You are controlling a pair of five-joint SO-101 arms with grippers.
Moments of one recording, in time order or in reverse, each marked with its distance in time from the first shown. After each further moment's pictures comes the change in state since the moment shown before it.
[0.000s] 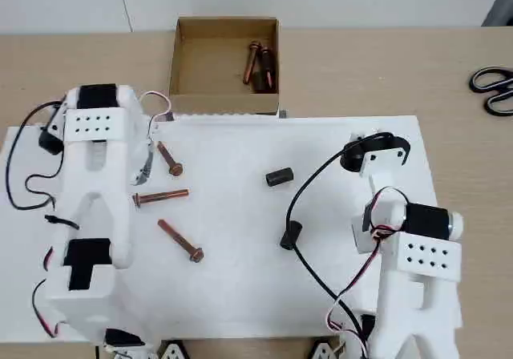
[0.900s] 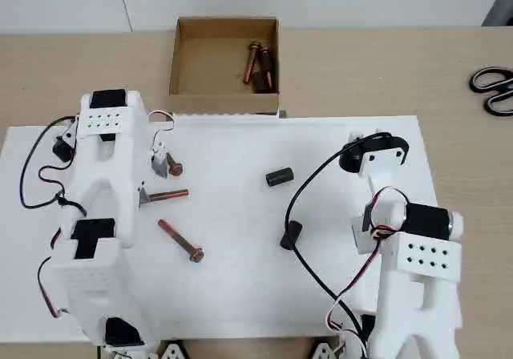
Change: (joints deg) left arm -0.7 8.4 -0.1 1.2 -3.4; right arm 0.0 0.0 0.0 0.0 1.1
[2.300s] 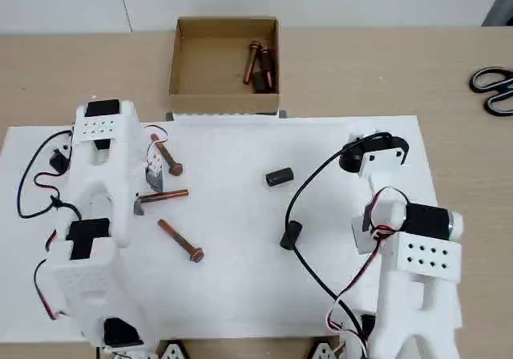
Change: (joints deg) left arm -2.4 0.0 5.9 -1.4 -2.8; right arm 0.0 0.0 0.0 0.0 0.0
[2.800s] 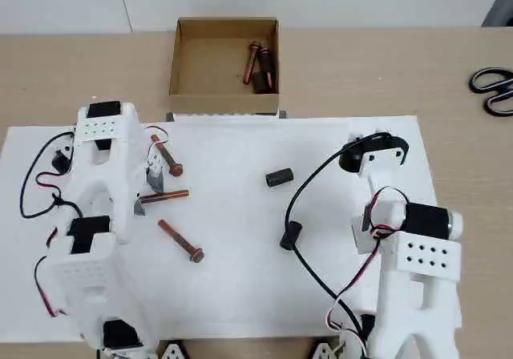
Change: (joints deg) left arm 0.2 6.4 -1.6 -1.7 -0.1; right arm 0.0 0.0 0.0 0.0 0.0
